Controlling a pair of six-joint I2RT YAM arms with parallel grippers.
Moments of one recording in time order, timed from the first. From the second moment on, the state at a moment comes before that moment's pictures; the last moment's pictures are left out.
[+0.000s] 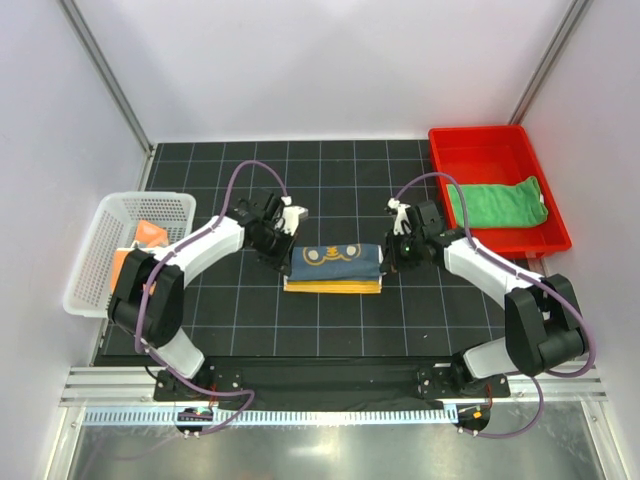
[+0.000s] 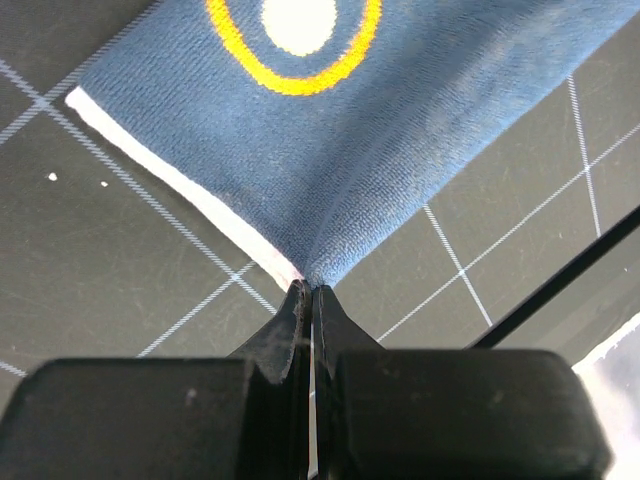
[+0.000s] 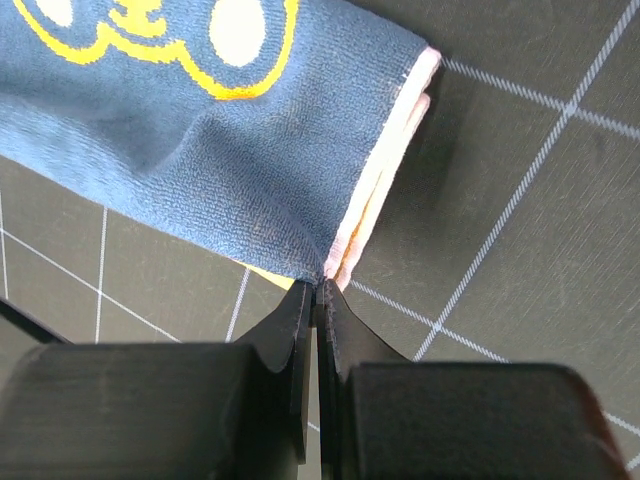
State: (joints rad) left arm -0.47 1.63 1.12 -0.67 0.38 0.00; right arm 0.35 1.41 0.82 -0.39 -0.31 0.20
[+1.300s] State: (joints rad) left arm -0.52 1.54 0.90 -0.40 0.28 -0.41; right arm 0.48 1.47 0.83 -0.36 -0.21 0.54
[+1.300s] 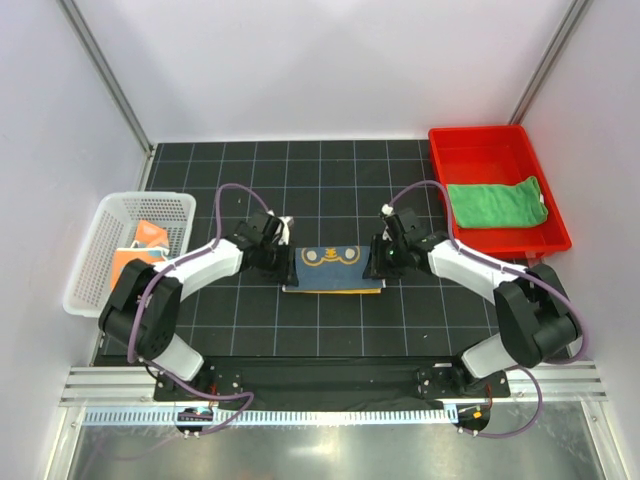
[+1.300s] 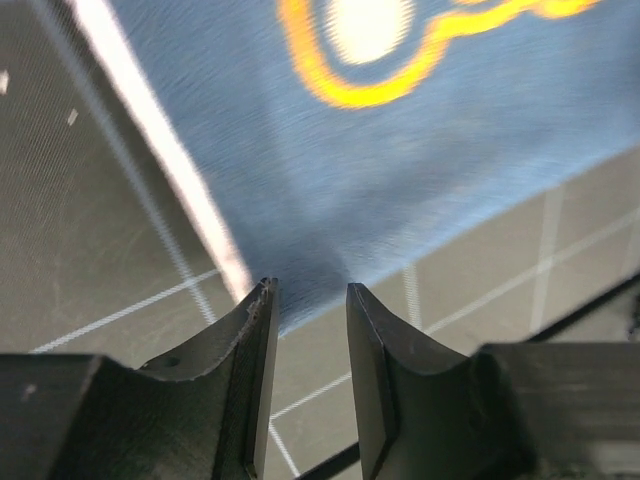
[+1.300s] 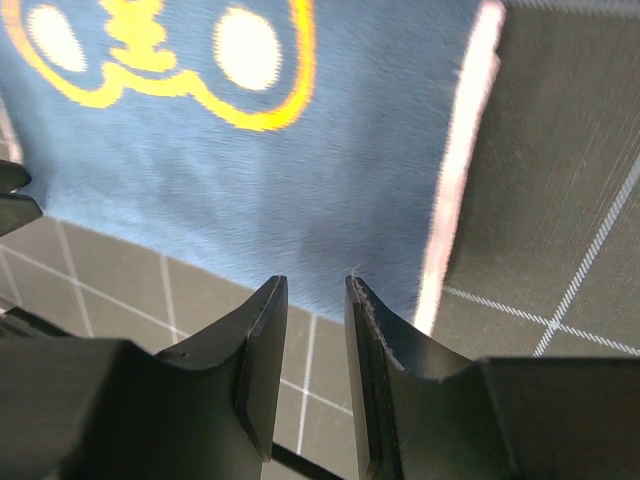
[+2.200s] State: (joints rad) left arm -0.52 1.62 1.00 -0.44 0.12 -0.48; right arm 0.48 1.50 0.75 -0.19 -0.29 0.64
